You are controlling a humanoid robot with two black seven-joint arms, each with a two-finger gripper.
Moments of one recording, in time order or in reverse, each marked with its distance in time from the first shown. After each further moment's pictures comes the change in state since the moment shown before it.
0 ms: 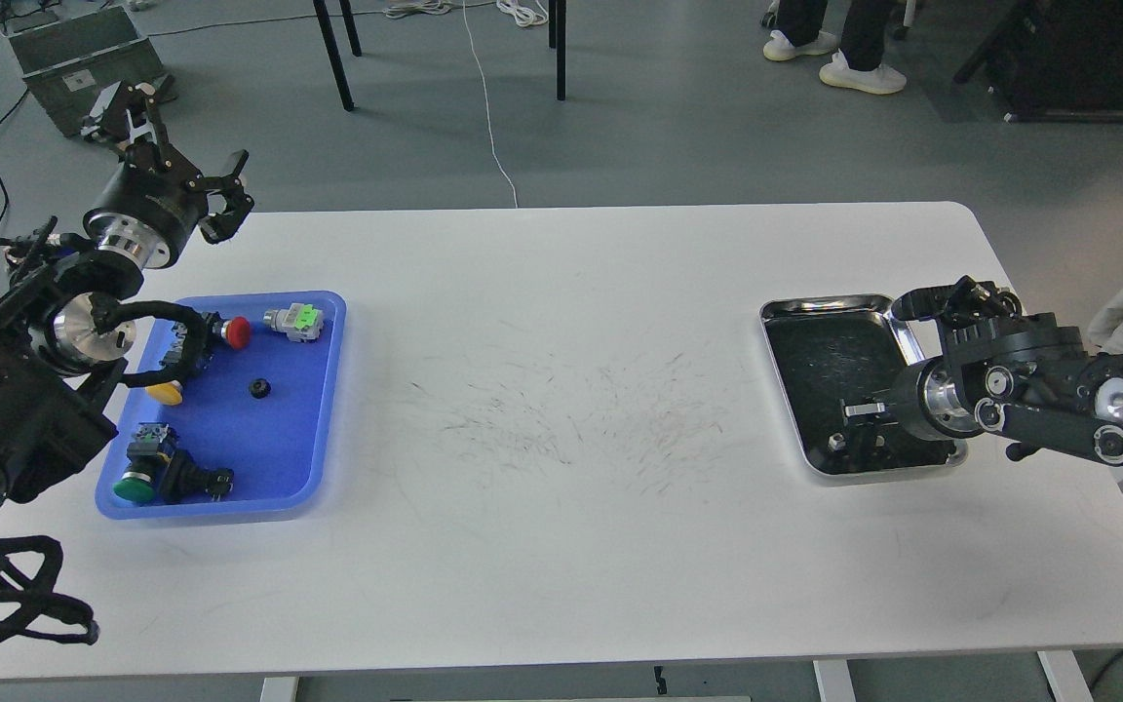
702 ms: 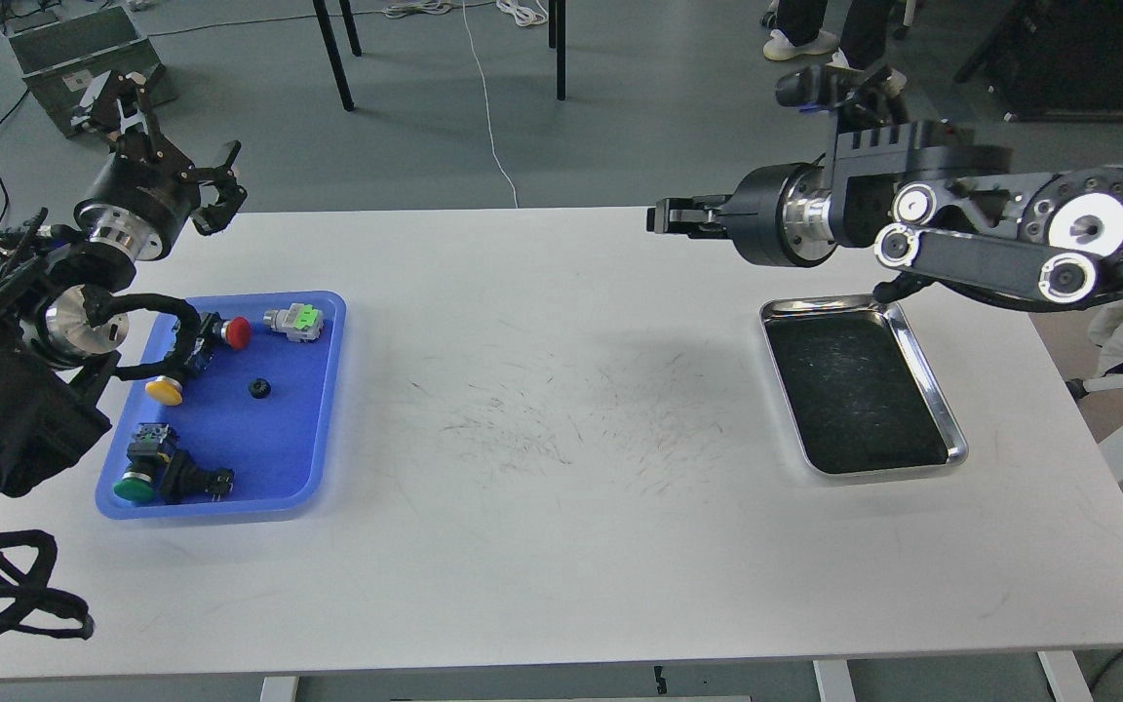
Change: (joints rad) left arm -0.013 0.010 0.000 0.000 0.000 0.004 0.000; right arm 0.316 0.206 0.106 0.102 0.276 -0.197 0.119
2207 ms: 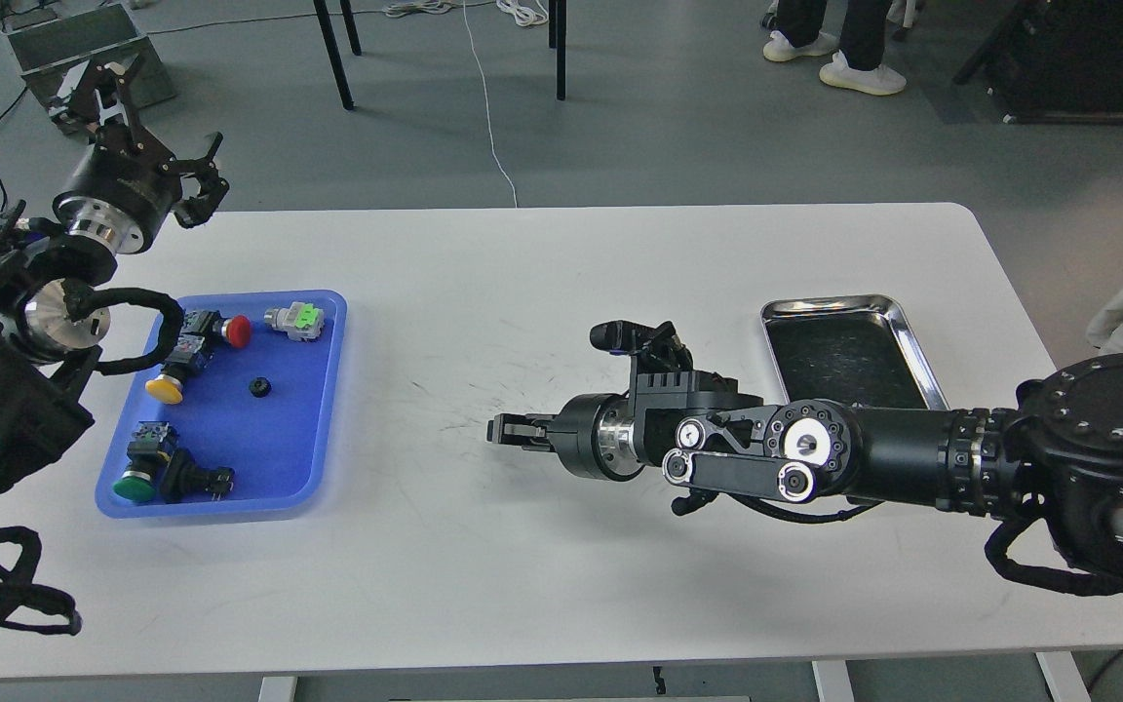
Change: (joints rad) left arm -0.004 0.026 0.001 0.000 0.005 -0.006 0.000; right arm -0.400 0.345 0.103 -0.160 -0.013 -0.063 0.024
